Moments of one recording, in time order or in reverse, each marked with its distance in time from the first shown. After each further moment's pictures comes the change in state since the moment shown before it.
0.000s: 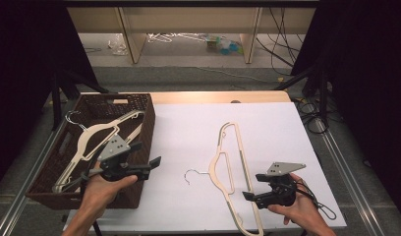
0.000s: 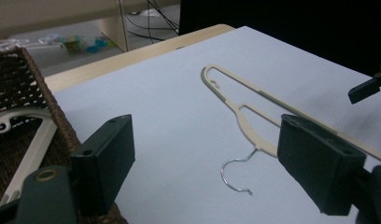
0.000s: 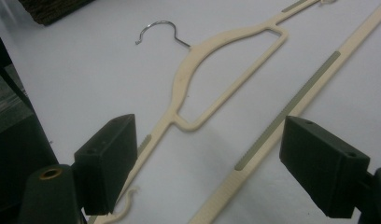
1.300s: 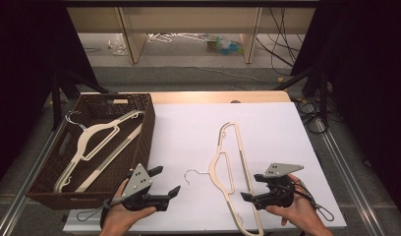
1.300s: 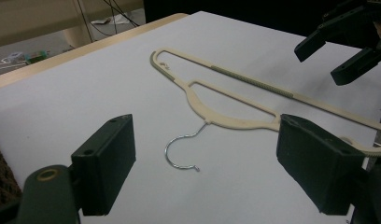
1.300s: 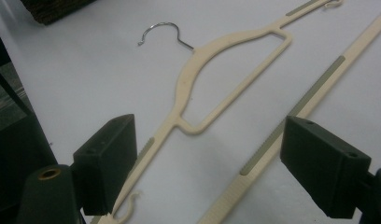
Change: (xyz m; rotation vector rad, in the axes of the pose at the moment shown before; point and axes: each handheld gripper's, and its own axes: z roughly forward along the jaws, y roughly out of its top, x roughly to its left) left arm -0.048 -0.053 0.014 -0.015 -0.109 0.083; right arm 0.005 0.001 0.003 -0.007 -0.001 -0.024
